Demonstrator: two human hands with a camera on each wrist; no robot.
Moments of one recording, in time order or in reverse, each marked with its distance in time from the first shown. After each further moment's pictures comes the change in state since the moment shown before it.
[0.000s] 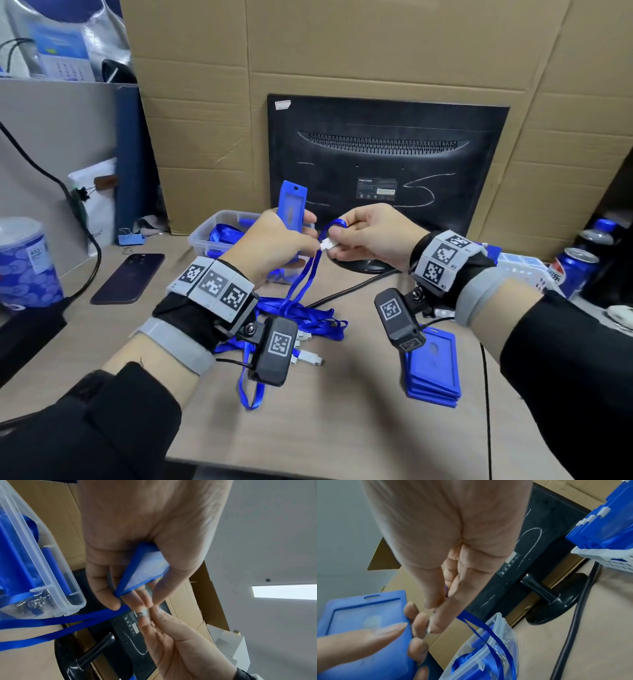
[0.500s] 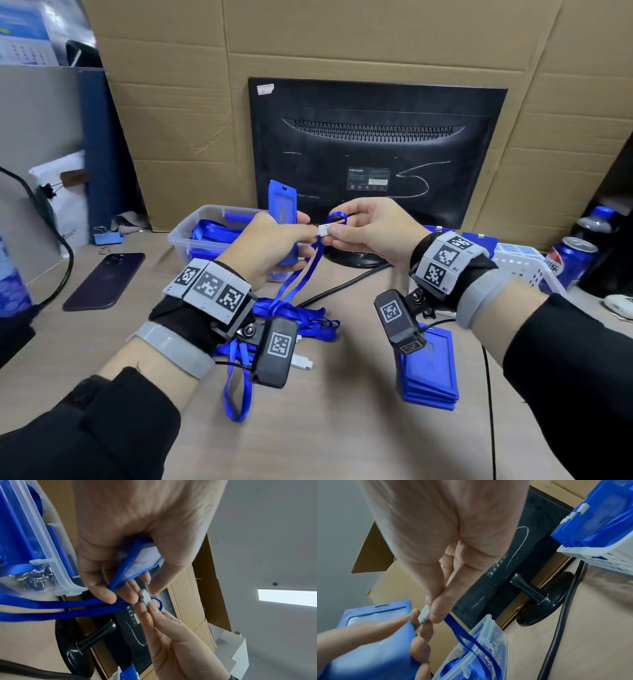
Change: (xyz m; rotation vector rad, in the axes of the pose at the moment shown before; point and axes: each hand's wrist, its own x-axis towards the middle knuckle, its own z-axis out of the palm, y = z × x) left_hand 0.022 -0.011 0.019 -0.156 0.013 -0.117; right_hand 0.009 0.019 -0.018 0.044 0.081 -0.051
